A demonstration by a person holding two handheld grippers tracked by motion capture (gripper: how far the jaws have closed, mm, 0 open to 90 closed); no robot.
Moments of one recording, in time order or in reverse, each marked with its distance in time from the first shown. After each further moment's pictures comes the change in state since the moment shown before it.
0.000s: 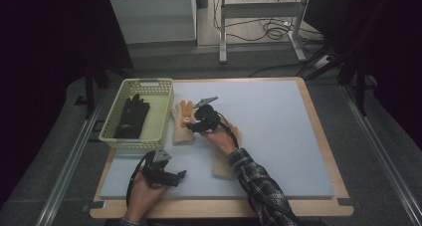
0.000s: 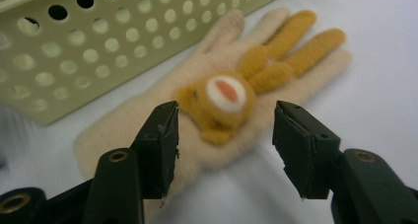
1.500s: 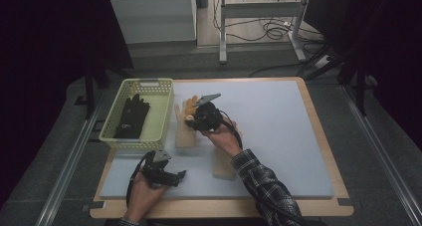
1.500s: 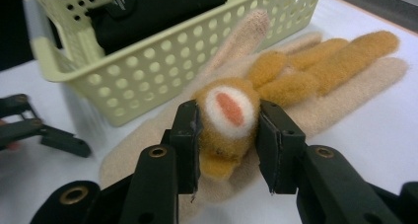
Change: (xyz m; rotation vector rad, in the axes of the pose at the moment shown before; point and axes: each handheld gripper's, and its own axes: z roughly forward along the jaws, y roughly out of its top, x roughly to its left) left arm 0.001 0.000 -0.001 0.009 0.001 0.011; right arm 0.025 0.019 -0.054 -0.034 0.027 -0.039
